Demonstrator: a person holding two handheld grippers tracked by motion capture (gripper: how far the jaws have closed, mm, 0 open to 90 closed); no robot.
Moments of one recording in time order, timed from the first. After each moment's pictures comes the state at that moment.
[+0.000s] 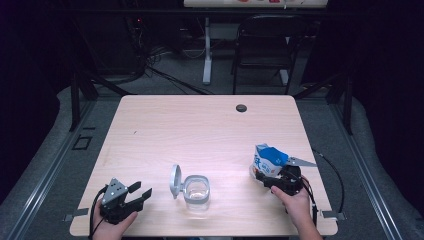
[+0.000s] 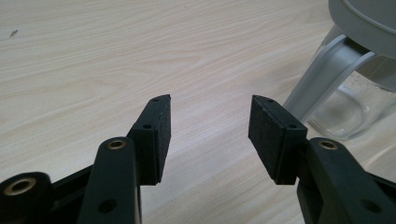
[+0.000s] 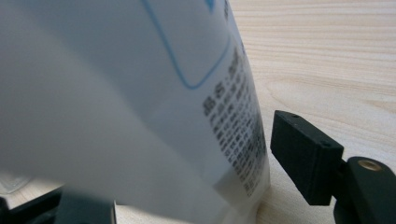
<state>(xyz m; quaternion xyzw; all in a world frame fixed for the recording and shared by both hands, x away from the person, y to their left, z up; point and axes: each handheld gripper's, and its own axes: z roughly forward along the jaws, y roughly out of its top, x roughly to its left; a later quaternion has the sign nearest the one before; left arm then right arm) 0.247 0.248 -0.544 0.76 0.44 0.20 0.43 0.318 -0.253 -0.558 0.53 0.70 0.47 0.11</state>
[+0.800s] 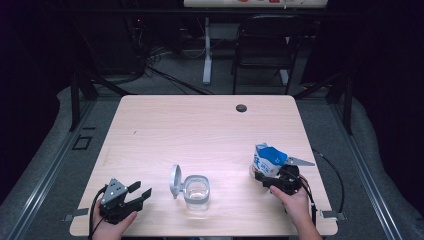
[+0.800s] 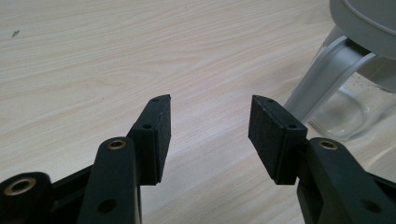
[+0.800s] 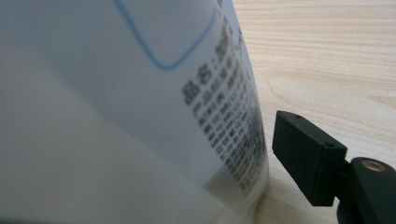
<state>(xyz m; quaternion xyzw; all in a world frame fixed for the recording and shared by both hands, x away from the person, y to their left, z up) 0.247 0.249 -0.544 0.76 0.44 0.20 0.43 0.321 -0.253 -0.562 0.52 0.71 0.45 0.11</state>
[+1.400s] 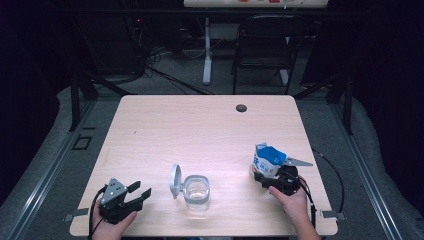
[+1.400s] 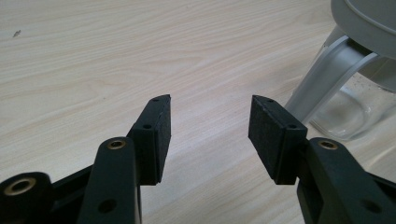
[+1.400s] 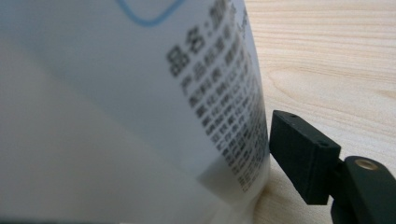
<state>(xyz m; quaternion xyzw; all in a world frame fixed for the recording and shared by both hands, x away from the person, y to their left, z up) 0.247 0.249 -0.543 0.76 0.44 0.20 0.43 0.321 -0.251 -0.566 0.52 0.72 0.44 0.11</state>
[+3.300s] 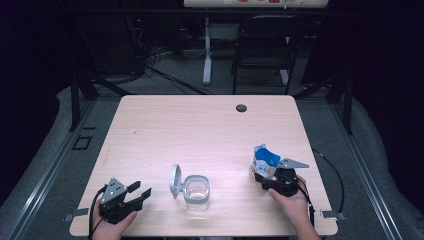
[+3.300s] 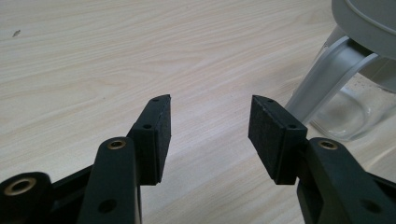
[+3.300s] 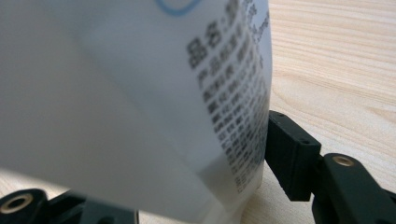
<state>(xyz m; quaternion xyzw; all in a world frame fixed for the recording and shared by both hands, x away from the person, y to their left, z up) 0.248 0.250 -0.544 0.76 0.44 0.20 0.43 0.317 -0.245 -0.563 0.48 0.75 0.42 0.15</state>
